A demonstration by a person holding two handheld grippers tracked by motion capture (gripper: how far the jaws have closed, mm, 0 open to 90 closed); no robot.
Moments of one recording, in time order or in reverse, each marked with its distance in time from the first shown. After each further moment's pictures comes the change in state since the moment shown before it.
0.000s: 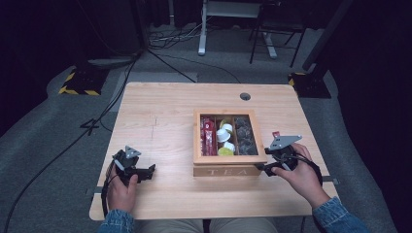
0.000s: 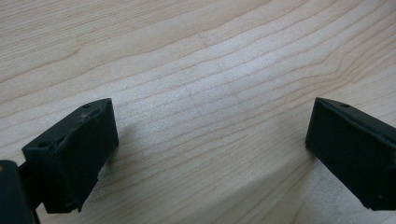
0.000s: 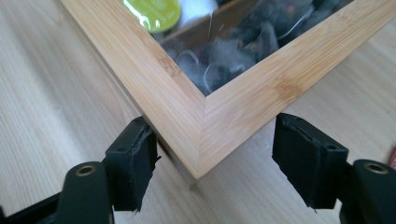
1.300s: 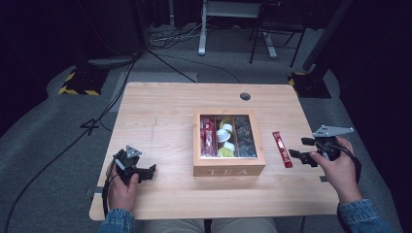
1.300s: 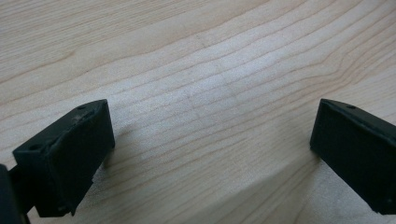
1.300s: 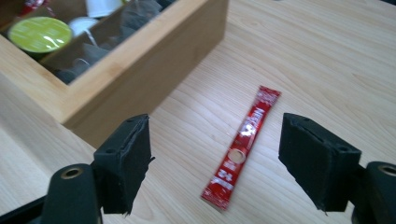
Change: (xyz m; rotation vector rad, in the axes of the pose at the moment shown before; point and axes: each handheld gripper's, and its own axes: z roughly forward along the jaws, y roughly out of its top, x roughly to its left) left arm -0.001 0.001 0.002 0.007 -0.004 0.002; right arm -0.067 -0.046 -0.075 -0.109 -0.149 0.244
